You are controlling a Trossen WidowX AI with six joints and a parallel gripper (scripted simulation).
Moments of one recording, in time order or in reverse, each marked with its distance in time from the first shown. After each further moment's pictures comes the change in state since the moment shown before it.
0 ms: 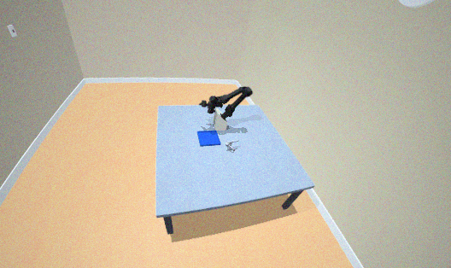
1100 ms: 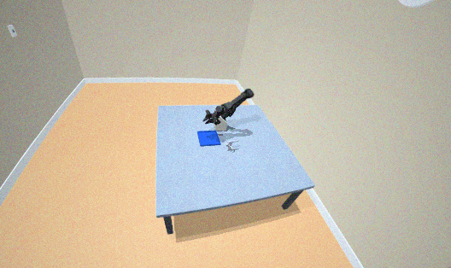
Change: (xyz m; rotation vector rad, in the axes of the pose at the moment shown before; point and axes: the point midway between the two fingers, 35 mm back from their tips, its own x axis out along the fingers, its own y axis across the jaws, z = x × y) arm -0.082 -0.059 0.156 0.433 -0.706 -0.270
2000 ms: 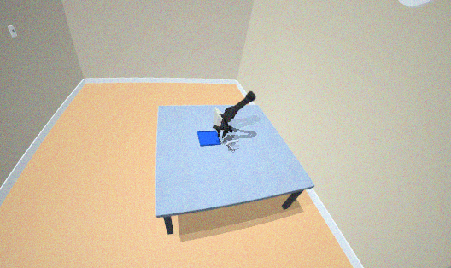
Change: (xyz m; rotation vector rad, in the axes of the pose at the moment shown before) arm -0.041 0.114 0.137 0.333 -0.525 0.534
